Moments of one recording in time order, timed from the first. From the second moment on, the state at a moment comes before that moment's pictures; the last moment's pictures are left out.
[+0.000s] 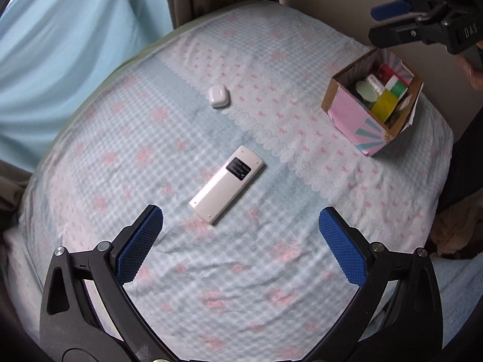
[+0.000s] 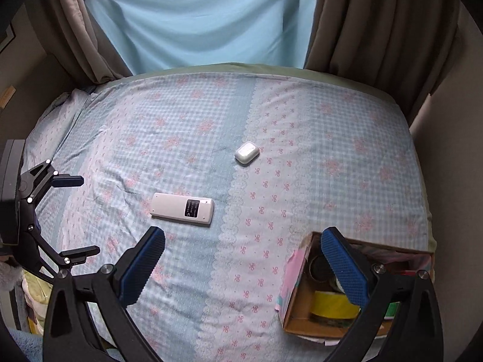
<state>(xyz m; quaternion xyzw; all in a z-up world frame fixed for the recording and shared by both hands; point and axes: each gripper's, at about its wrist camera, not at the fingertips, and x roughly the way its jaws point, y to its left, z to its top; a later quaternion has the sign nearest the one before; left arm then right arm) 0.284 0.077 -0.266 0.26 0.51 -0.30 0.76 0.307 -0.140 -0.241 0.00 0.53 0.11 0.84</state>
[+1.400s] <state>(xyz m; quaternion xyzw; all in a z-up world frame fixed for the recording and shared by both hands) 0.387 -0.020 -0.521 0.44 0.59 -0.40 0.55 0.565 -0.063 -0.510 -0.26 0.59 0.32 0.70</state>
